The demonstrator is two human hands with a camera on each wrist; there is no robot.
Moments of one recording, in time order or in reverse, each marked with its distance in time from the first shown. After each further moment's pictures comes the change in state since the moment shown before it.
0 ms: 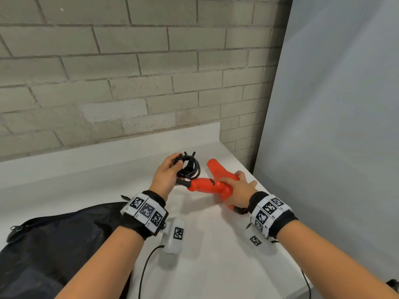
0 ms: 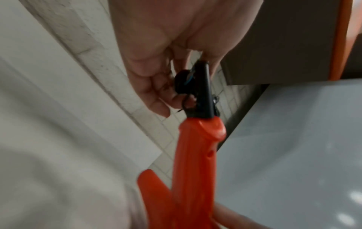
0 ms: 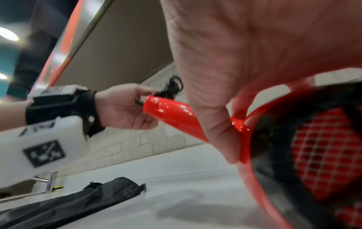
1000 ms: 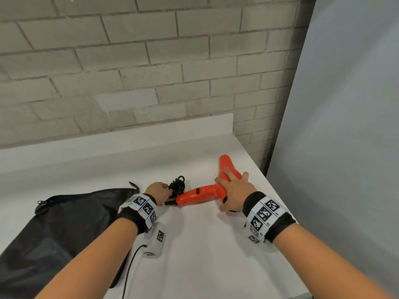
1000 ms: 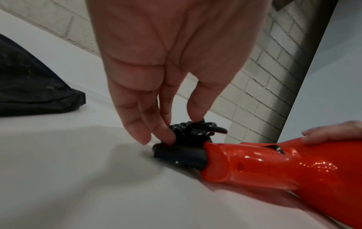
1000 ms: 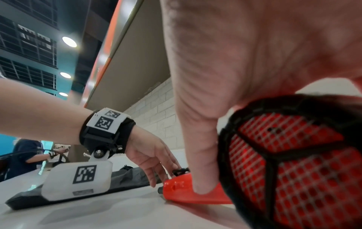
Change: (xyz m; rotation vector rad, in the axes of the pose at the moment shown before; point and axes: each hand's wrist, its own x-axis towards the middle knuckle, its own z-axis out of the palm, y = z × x) left_hand 0.007 -0.055 -0.033 1.016 -0.033 -0.487; right_hand 0.008 0.006 -0.003 -0.375 -0.095 -0.287
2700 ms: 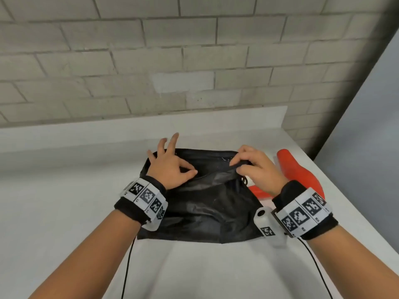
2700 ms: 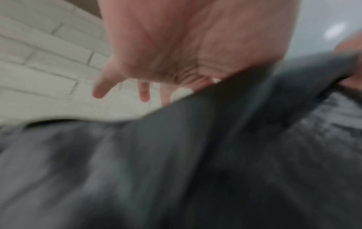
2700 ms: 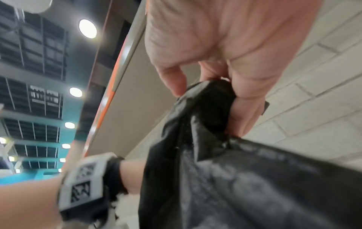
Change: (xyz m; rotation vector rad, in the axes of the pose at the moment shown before) left_hand -0.020 -0.094 -0.123 0.434 0.258 0.408; right_hand 0.016 -0.155 -0.042 0.942 0.278 -0.352
